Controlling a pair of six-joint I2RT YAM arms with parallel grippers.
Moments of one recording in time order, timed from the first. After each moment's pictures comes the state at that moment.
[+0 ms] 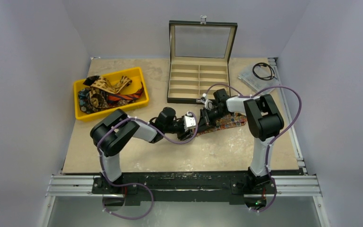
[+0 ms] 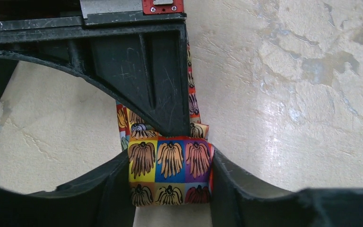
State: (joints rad) left arm -0.73 1.85 0.70 0.67 0.58 0.36; right arm 0.32 2.02 1.11 -0.45 -0.87 0.14
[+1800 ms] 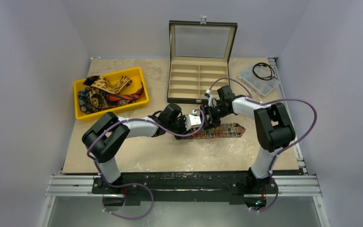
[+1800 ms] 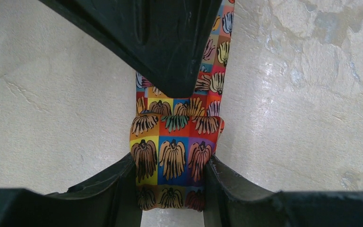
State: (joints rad) left arm -0.76 1.75 0.86 0.11 0.41 0.44; right arm 0.32 1.83 1.05 -0.47 -0.75 0.14
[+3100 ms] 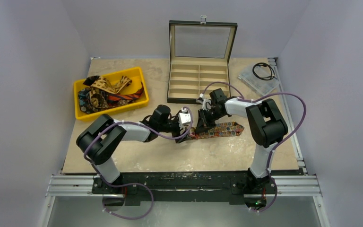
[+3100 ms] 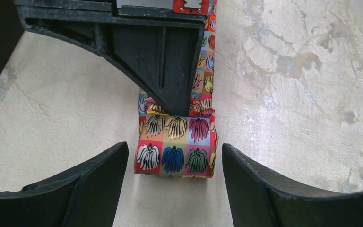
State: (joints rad) left arm -0.69 1.69 0.68 0.46 0.58 0.31; right arm 0.39 1.90 1.07 -0.44 -0.69 0.19
